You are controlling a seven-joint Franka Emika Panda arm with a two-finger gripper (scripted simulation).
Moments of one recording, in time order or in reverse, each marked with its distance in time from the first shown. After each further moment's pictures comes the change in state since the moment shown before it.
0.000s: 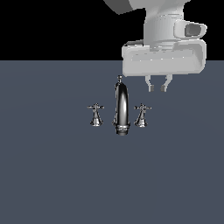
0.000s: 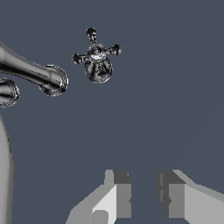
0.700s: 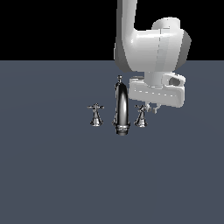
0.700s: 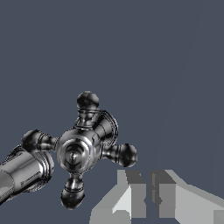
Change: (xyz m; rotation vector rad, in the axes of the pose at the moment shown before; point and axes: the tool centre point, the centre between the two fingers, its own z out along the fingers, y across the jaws) arm 0.104 -0.007 0.104 0.089 0.113 0.231
